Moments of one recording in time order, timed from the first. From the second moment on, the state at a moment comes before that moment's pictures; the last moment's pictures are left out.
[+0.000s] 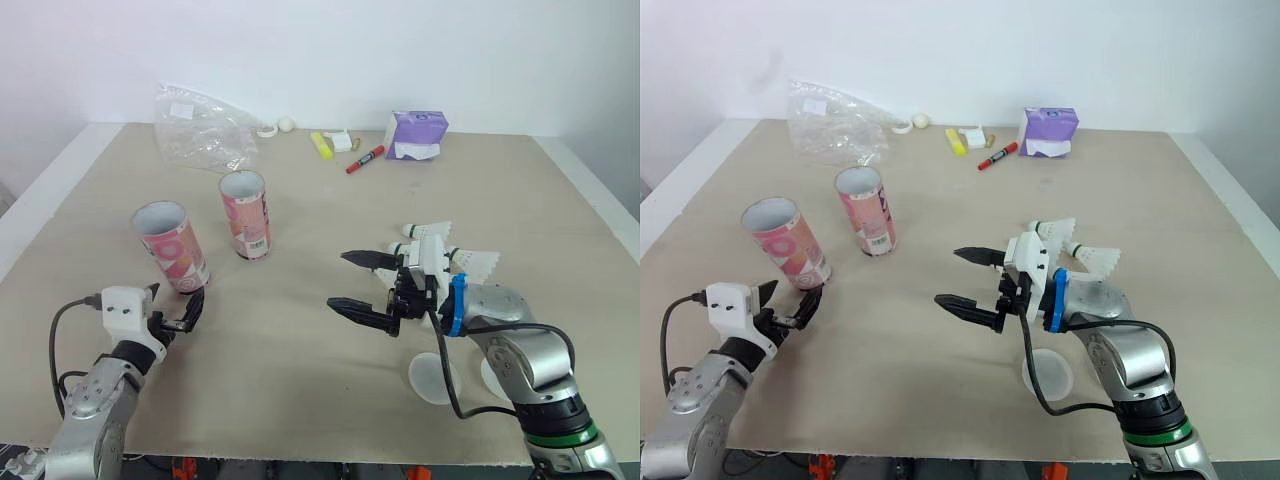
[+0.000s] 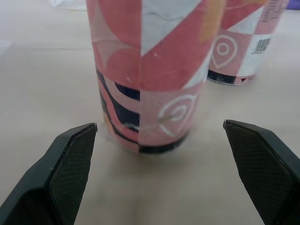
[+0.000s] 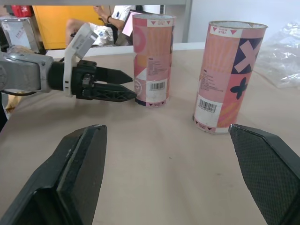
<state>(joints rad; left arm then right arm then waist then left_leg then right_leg) 0.12 0.32 0.27 -0.32 -0.35 0.31 -0.31 -0.31 -0.55 0.08 -0.31 0.52 0.35 0.96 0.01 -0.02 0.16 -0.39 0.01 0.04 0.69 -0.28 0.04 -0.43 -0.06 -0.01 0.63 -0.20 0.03</state>
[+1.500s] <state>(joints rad) -0.24 0.39 0.21 0.26 -0.25 0.00 -0.49 -0.30 -0.56 0.07 -0.32 0.51 0.36 0.91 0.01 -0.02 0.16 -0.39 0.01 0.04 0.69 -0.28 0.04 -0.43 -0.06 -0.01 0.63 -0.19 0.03</state>
